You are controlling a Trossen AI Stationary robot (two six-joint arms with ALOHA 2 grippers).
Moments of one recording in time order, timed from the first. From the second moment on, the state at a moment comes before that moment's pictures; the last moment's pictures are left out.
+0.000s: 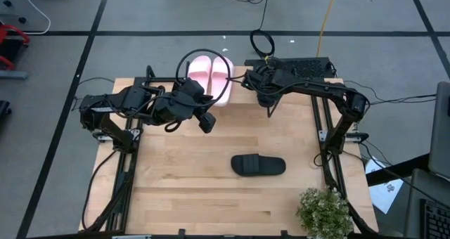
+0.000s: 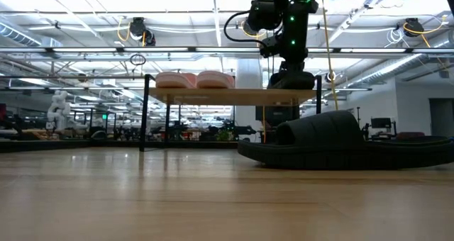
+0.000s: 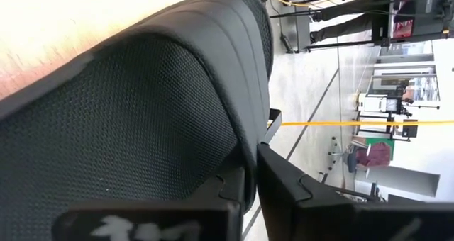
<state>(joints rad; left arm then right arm) -0.16 1.62 2.07 -1.11 -0.64 -0.55 -0.40 1.74 1.48 -1.03 0.92 -0.18</state>
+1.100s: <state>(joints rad) -0.16 1.62 2.07 -1.11 -0.64 -0.51 -0.31 1.67 1.48 -1.10 0.91 -0.19</state>
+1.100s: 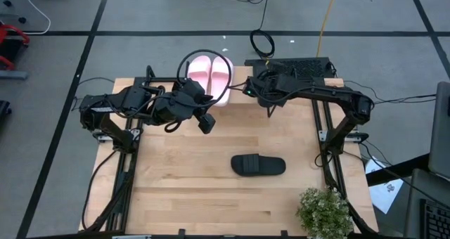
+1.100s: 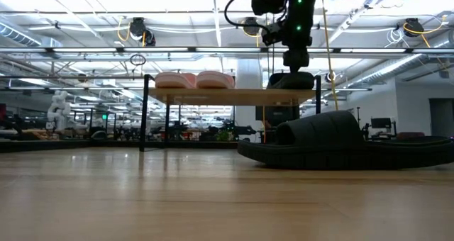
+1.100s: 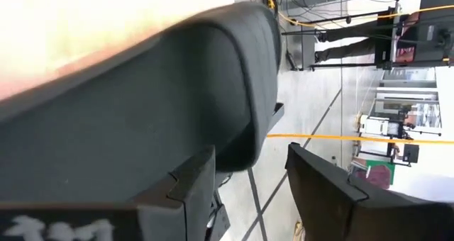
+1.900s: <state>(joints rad) -0.16 1.62 2.07 -1.11 -0.64 -0.48 0.04 1.33 1.48 -1.14 0.42 -0.32</state>
